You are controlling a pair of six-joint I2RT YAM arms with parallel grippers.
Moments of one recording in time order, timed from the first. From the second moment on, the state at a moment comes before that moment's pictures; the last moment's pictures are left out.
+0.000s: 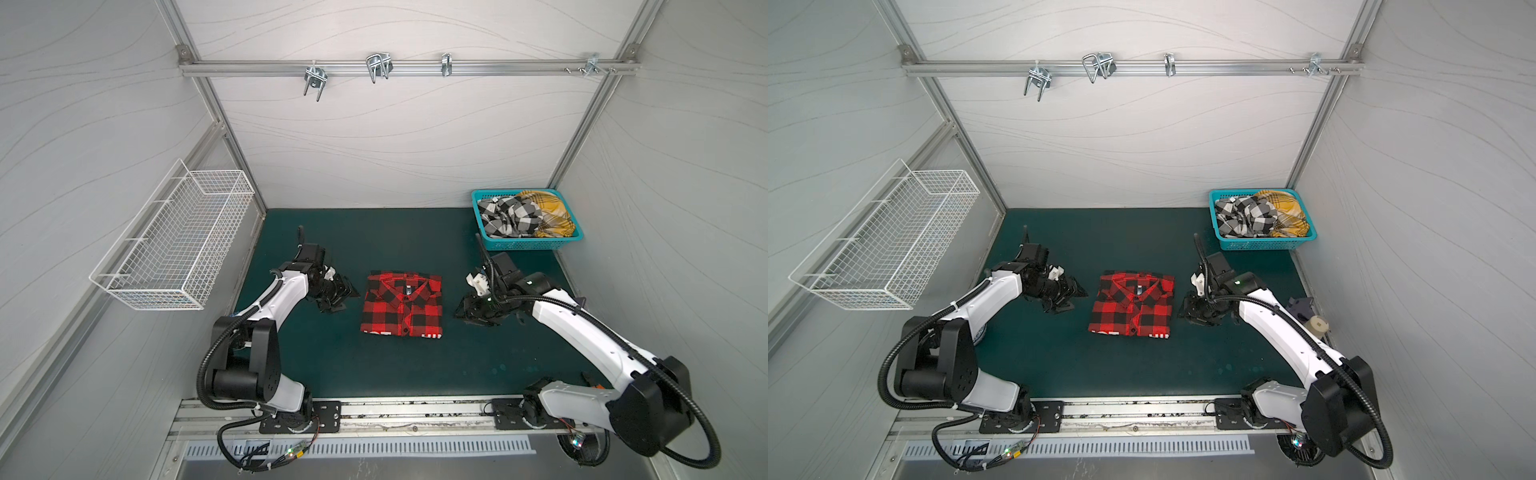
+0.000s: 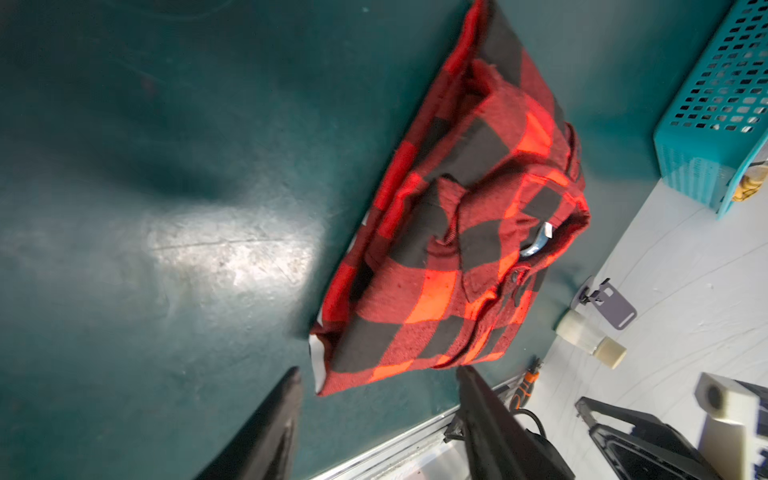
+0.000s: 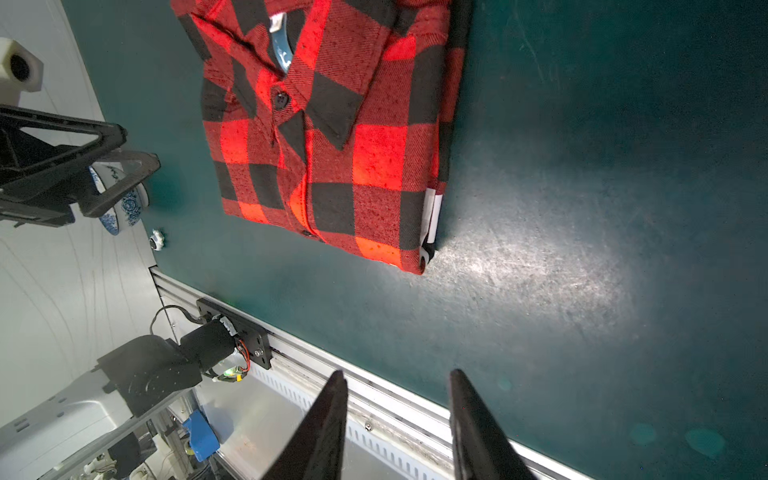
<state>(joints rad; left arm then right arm) -0.05 1.52 0.95 -0.78 0.58 -0.61 0.49 1.21 0.92 -0.90 -0.45 0.58</state>
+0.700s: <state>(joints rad) -0.04 1.67 0.88 -0.64 0.67 -0.59 0.39 1.39 0.88 -0.71 -0.57 0.58</state>
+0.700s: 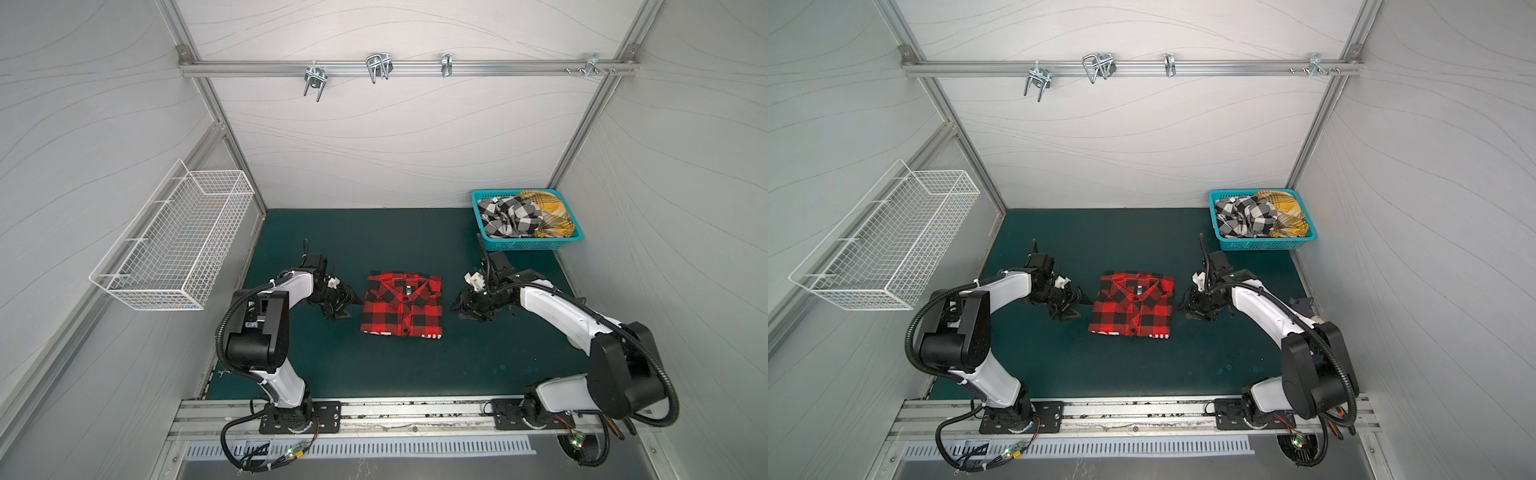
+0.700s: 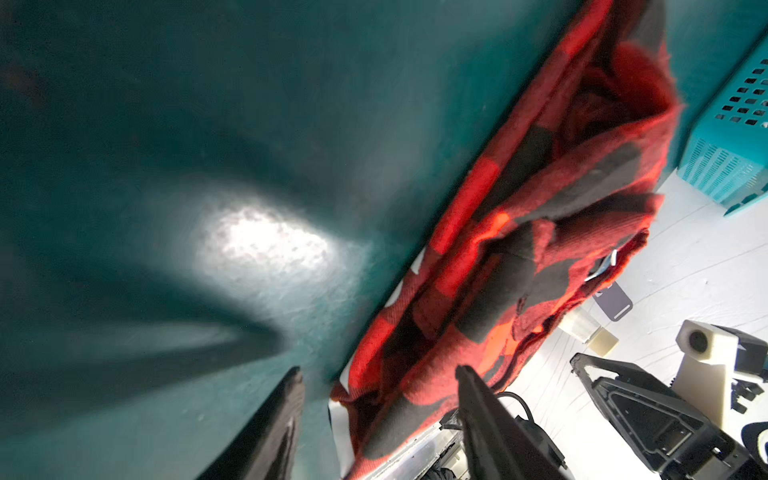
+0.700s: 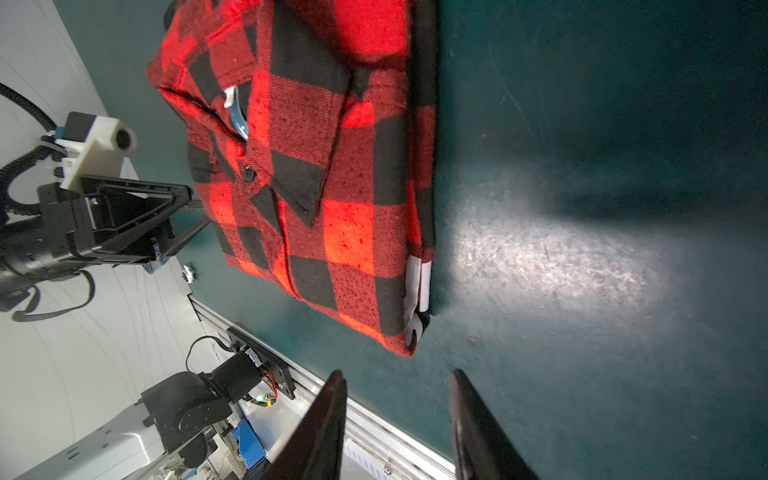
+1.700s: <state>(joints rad) -0.22 1.85 1.05 -0.52 0.62 -0.69 0.38 1.34 0.87 -0.73 -0.62 0.57</state>
